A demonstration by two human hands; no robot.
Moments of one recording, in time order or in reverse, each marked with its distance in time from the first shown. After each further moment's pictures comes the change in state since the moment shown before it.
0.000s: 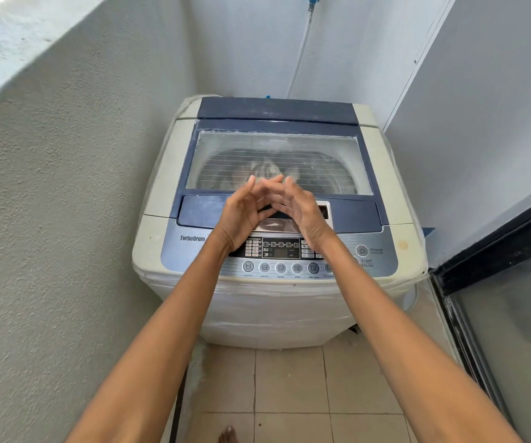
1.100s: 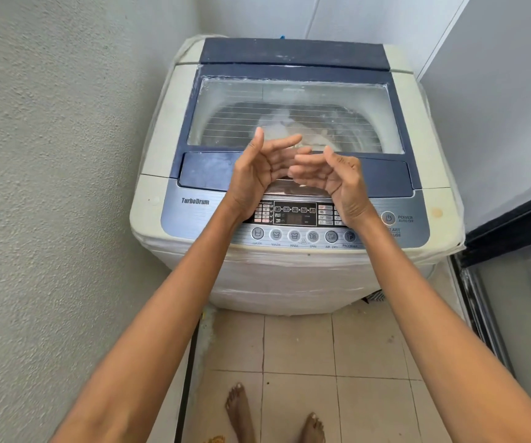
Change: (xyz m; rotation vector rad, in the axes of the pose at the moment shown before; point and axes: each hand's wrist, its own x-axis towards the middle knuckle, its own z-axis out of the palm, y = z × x) left_hand -0.004 -0.006 0.004 0.037 0.038 0.093; right_hand -0.009 0.031 -0.029 0.155 0.063 -0.115
